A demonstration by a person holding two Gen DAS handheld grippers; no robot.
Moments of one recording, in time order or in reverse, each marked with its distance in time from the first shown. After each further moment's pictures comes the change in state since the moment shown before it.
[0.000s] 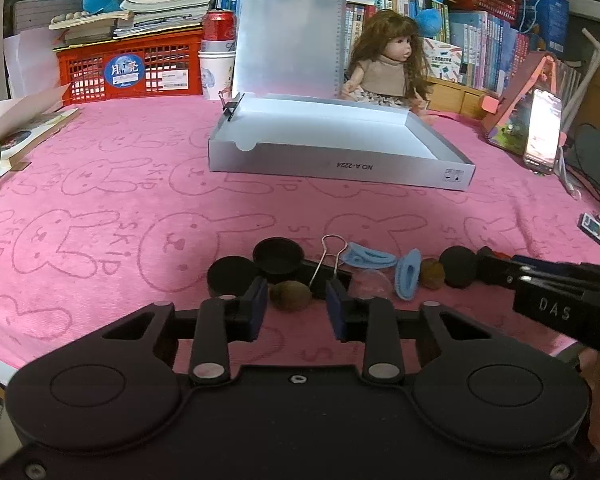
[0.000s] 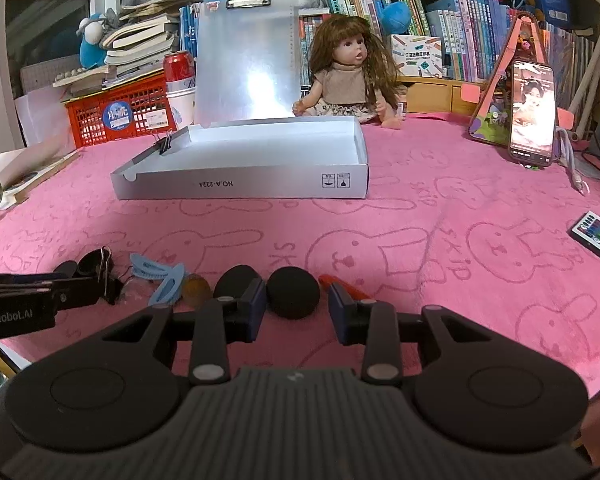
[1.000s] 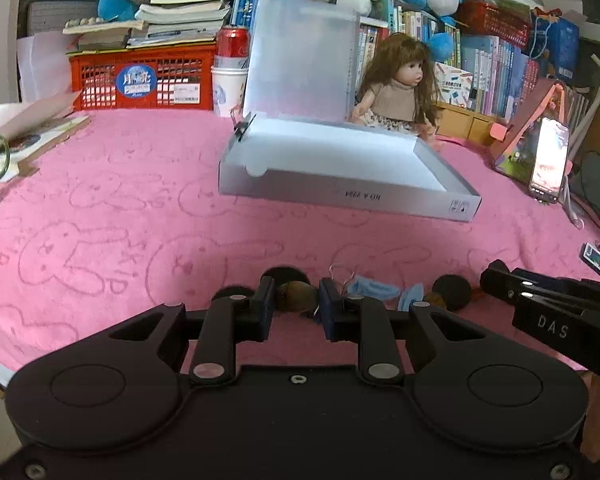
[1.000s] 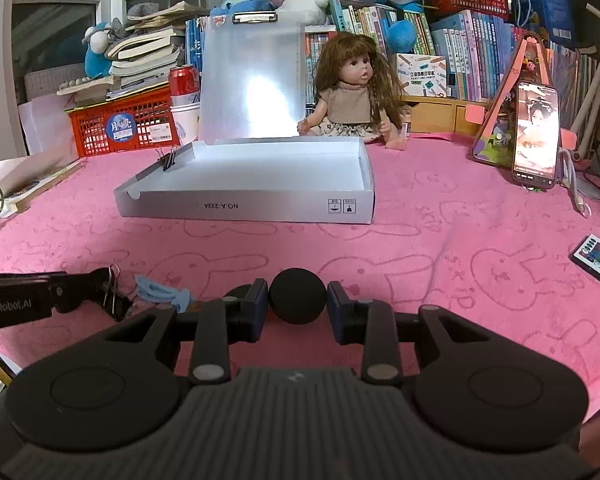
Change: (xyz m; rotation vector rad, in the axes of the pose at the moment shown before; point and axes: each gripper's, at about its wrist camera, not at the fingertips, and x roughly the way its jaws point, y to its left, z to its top) left arm -0.006 0.004 0.015 -0.049 -0.053 0.005; right arm -0.004 0.005 0.013 -0.012 -0.042 0.002
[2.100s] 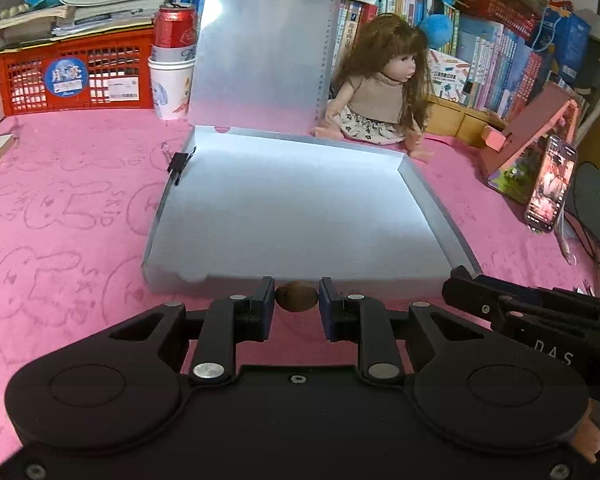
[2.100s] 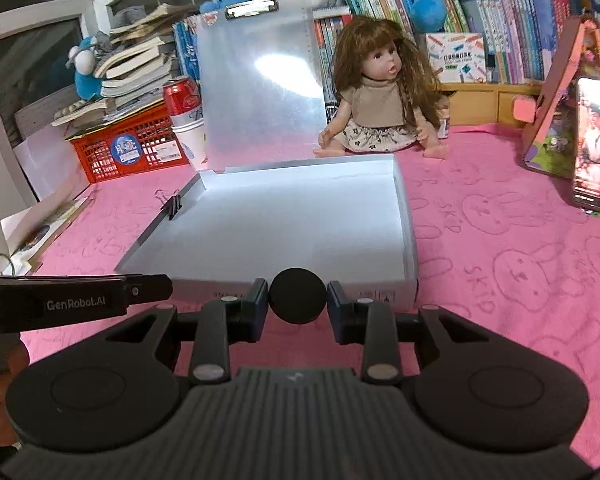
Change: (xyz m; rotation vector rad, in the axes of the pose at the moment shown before) left arm 0.109 -0.012 0.129 0.003 0.175 -0.115; right arm 0.078 -0.013 0.099 0.092 0.140 0.117
